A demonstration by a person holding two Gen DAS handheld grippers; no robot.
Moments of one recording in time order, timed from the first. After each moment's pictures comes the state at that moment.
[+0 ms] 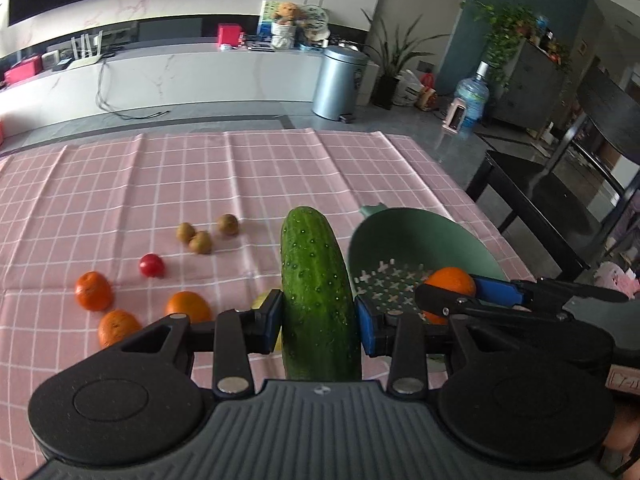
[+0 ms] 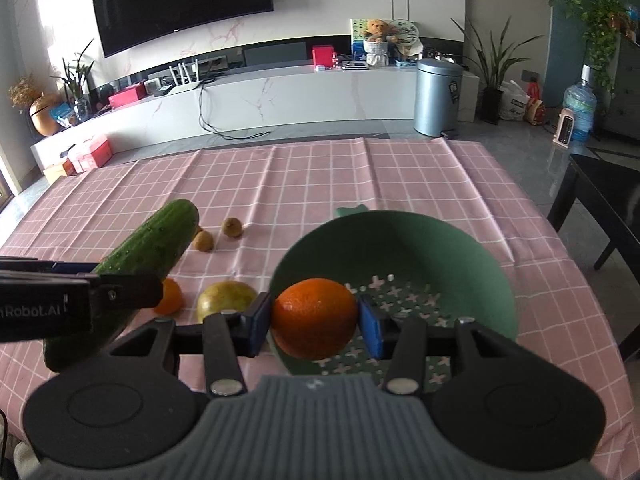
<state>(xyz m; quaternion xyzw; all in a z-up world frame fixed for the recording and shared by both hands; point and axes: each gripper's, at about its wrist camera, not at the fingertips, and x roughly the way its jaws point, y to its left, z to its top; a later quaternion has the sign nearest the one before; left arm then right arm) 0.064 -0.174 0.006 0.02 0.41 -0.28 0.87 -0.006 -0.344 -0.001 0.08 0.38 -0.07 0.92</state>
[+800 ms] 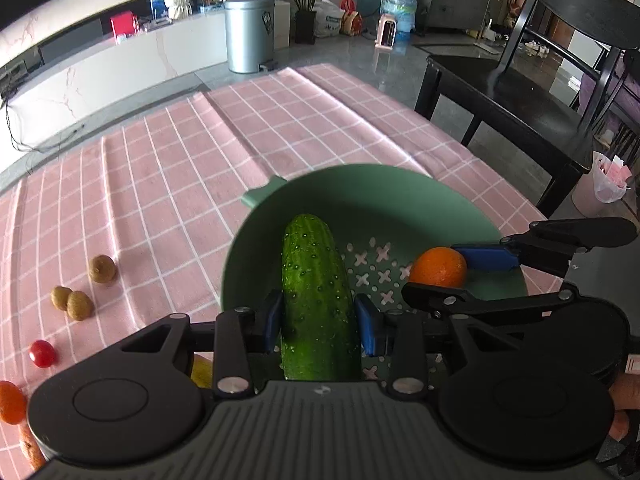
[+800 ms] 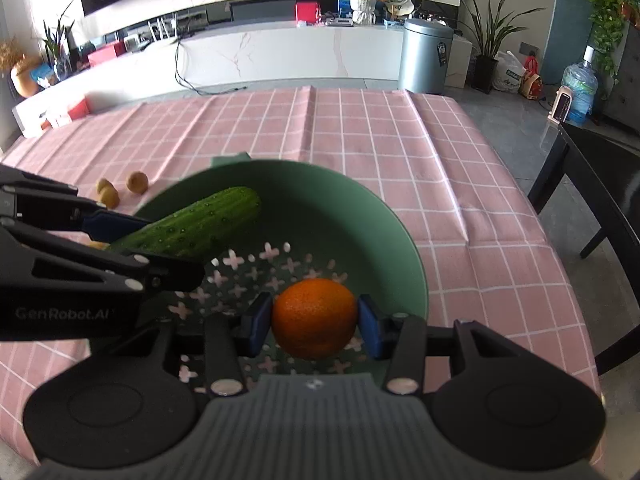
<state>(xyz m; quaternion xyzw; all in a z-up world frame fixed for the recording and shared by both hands) 0.098 -0.290 -0.051 0.15 0.44 -0.36 0.81 0.025 -0.420 -0.061 0.05 0.44 -0.07 0.89</state>
